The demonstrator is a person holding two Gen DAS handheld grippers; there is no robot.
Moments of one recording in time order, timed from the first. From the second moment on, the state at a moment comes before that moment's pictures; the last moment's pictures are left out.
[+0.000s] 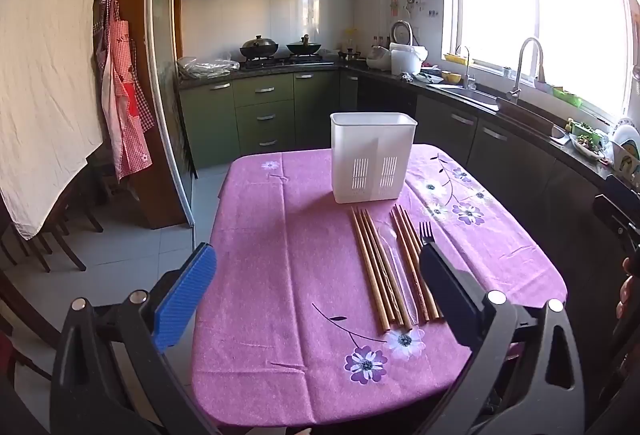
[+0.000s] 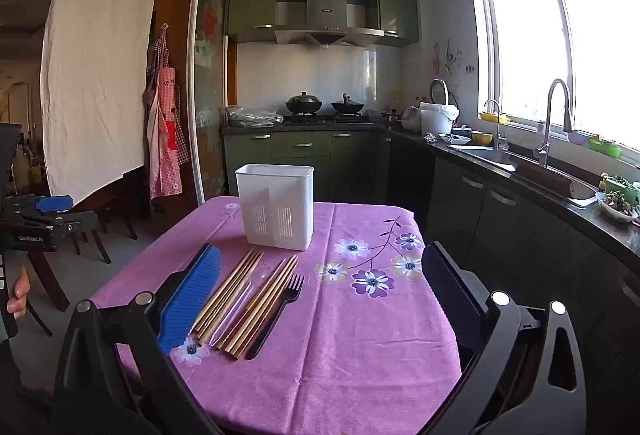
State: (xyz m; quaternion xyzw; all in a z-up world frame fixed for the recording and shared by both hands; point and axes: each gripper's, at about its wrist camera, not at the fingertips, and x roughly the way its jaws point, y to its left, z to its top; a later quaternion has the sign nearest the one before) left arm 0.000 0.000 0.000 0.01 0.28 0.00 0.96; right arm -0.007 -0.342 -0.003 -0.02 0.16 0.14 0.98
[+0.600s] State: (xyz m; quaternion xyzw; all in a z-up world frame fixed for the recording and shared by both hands) left arm 0.003 -0.004 -0.011 0.01 0.28 0.00 0.96; right arm -0.005 -0.341 -0.003 -0.02 0.16 0.15 0.98
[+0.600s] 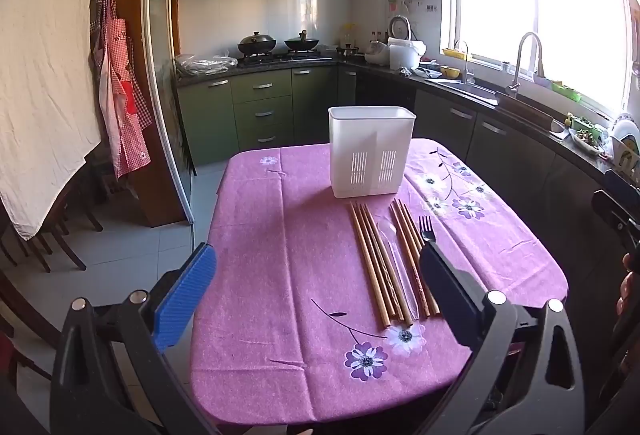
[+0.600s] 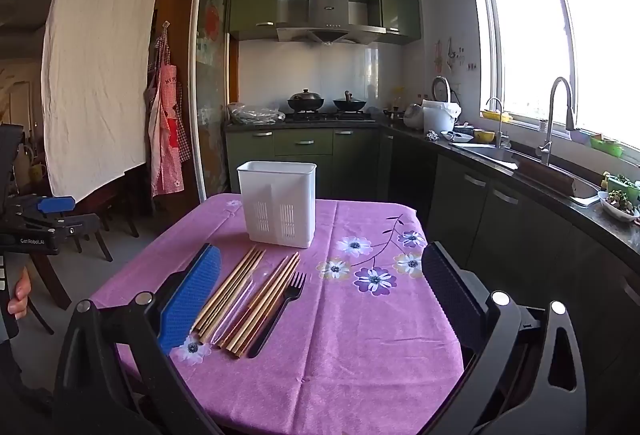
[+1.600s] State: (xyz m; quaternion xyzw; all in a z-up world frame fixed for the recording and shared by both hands) left arm 0.006 -0.003 -0.017 0.01 0.29 -0.01 0.96; right arm 0.005 -0.336 -0.009 -0.02 0.17 0.15 0.97
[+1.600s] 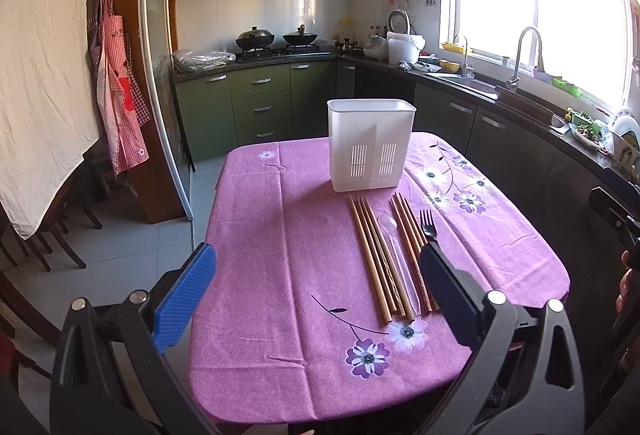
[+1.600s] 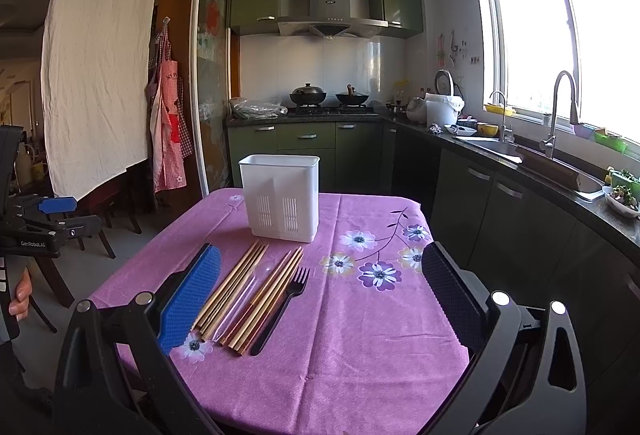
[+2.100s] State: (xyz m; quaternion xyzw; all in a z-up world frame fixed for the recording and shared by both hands) left arm 0.007 -0.003 -0.018 0.02 0.29 -0.01 0.96; right arm 0.006 -0.335 -0.011 -0.02 0.17 0.15 0.97
